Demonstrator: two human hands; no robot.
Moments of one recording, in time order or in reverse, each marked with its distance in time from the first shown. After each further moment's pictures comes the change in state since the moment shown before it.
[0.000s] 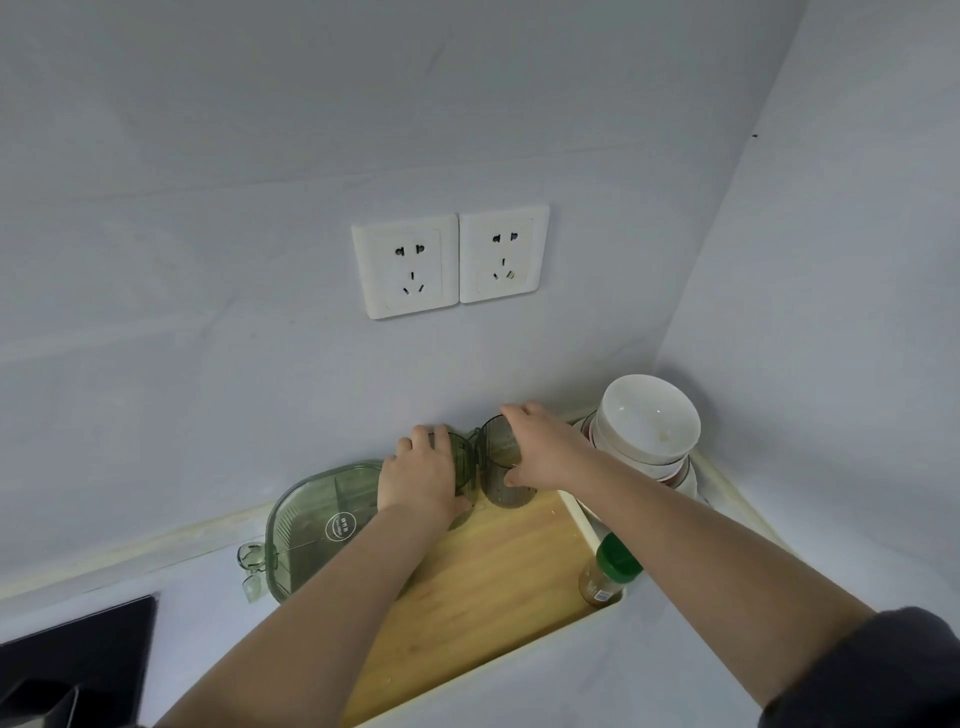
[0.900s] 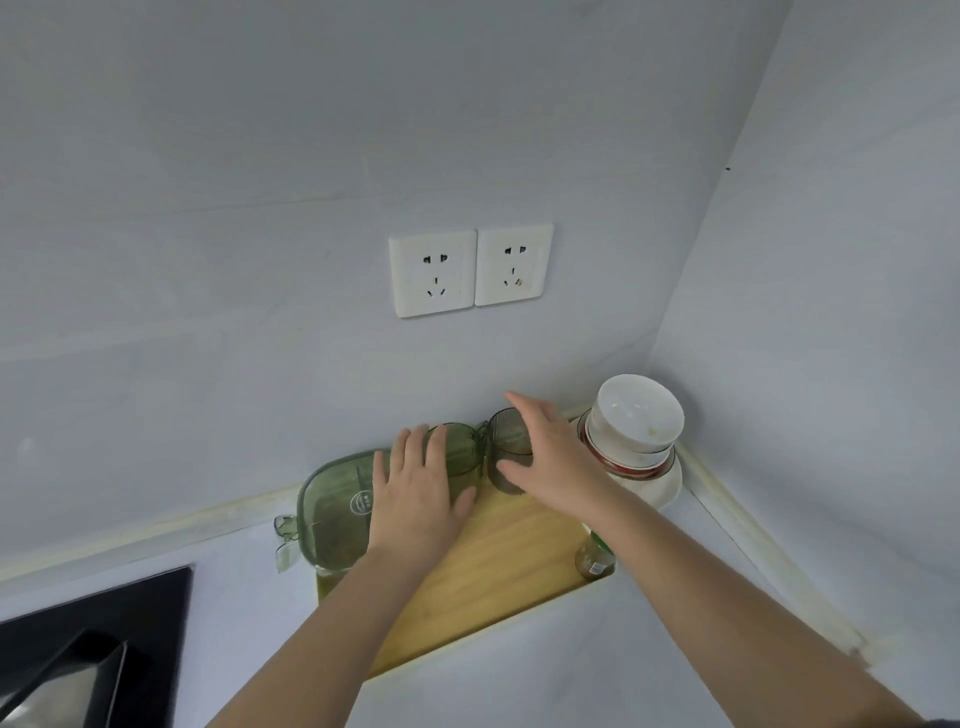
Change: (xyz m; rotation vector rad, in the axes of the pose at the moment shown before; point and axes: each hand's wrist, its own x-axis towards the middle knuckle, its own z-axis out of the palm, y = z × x) left_hand -0.072 -0.016 -0.005 -0.276 0.283 0.022; right_hand -0.077 -0.031 -0.011 0.331 0.267 -0.077
